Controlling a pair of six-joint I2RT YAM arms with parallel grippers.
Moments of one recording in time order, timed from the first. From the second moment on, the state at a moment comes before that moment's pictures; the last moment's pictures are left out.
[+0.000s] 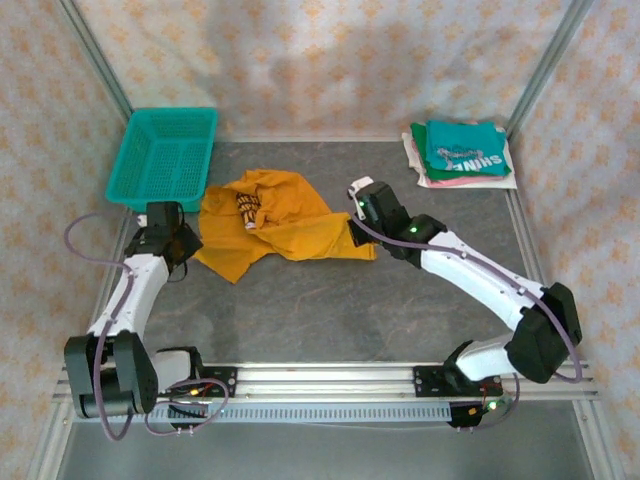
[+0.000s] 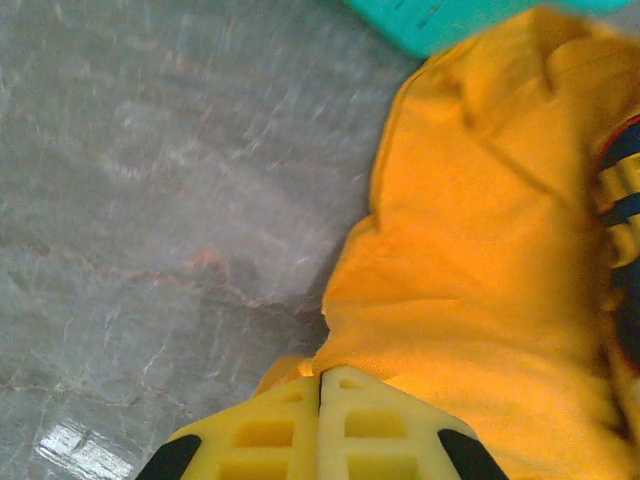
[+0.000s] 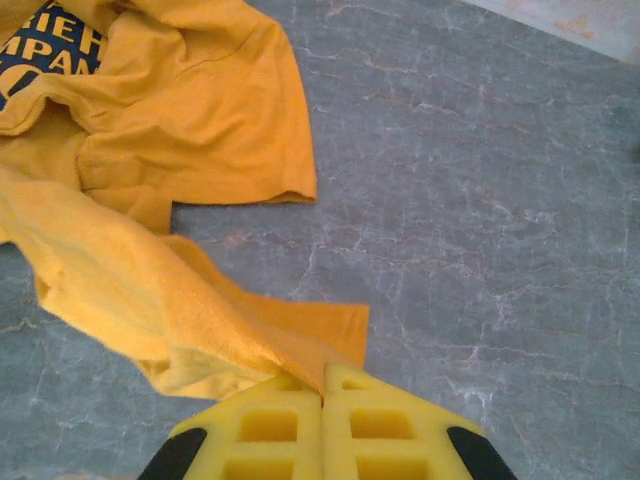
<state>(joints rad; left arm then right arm) 0.16 1.16 0.80 -0.59 -0.10 -0.57 0.69 1.37 1.13 -0.53 0.22 0.12</state>
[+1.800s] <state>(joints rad) 0.24 1.19 0.71 -0.52 0.11 -0.58 0.21 1.55 0.76 -0.26 -0.06 0.53</state>
